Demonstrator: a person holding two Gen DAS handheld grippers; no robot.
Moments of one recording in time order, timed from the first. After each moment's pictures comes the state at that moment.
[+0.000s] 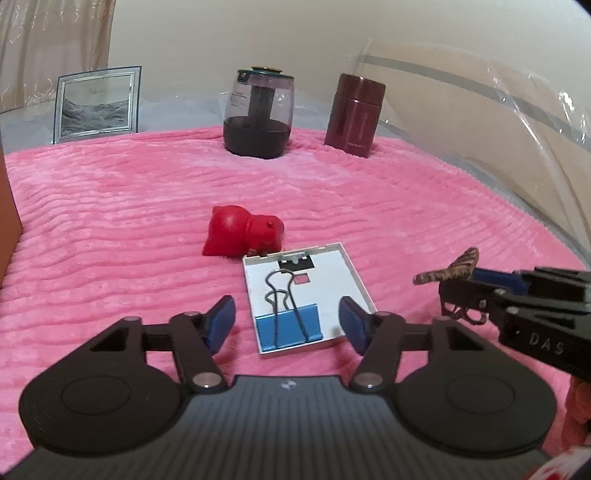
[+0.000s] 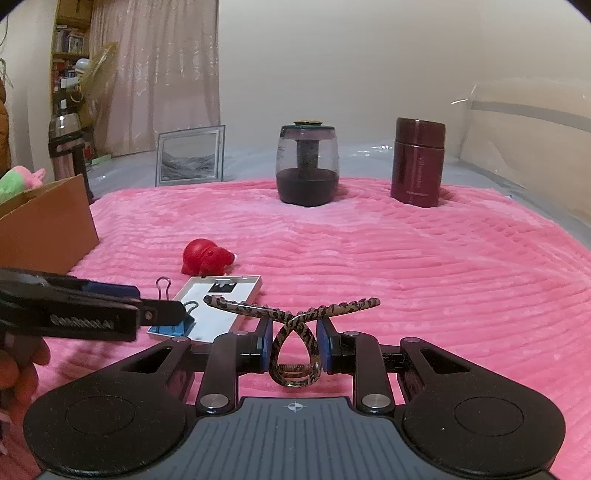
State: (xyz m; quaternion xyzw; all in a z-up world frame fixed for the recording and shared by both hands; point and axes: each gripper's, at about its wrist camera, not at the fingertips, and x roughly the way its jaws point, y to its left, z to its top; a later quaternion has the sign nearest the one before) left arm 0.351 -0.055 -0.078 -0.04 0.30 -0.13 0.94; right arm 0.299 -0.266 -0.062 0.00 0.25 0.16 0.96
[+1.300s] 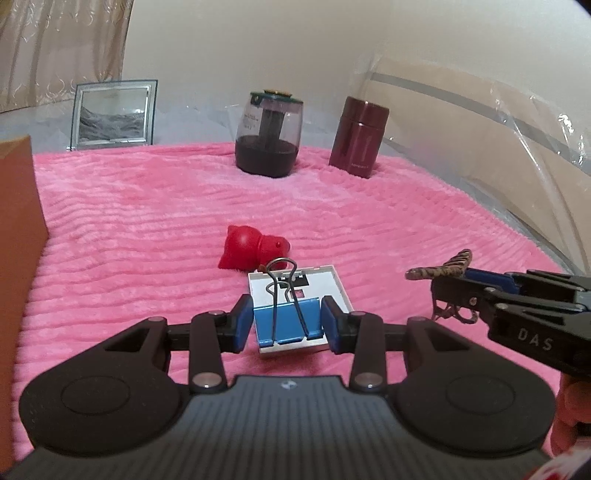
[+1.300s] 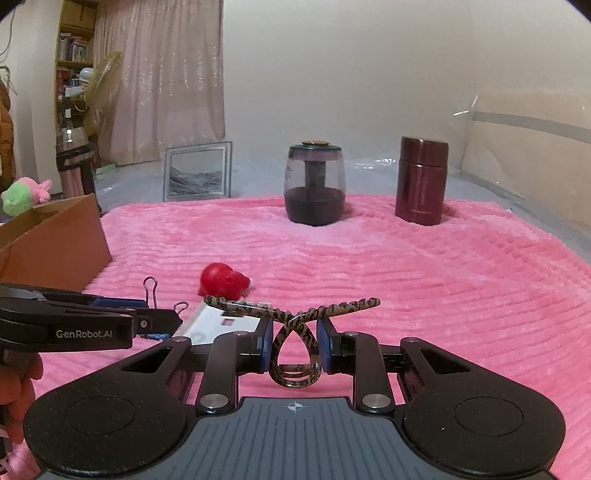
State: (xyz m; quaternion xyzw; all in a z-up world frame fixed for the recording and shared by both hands) left arm 0.322 -0.036 -0.044 -0.06 0.29 -0.13 0.95; right arm 0.283 -0.253 -0.030 -0.01 0.23 0.17 0.96
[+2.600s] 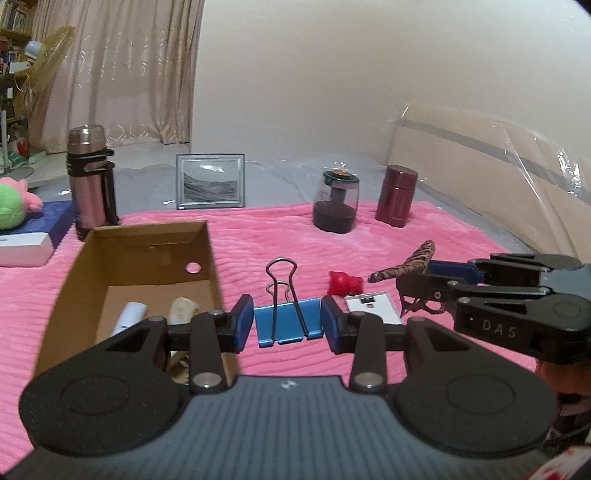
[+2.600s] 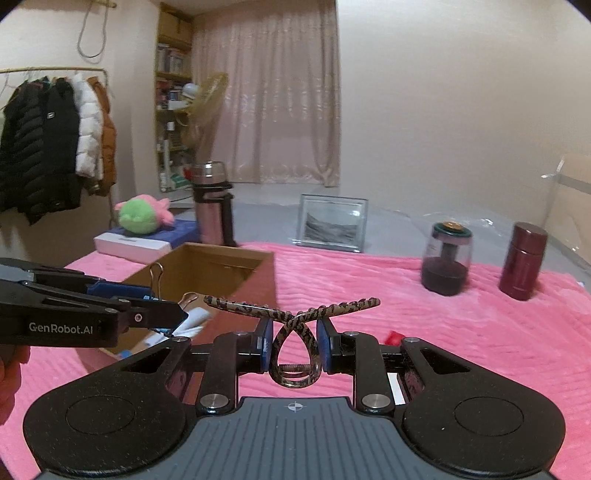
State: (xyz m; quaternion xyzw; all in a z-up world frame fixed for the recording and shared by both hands) left arm 0.143 0.113 0.102 -0.04 0.24 -0.06 0.97; right arm 0.164 -0.101 0.095 -0.04 0.19 0.31 0.93
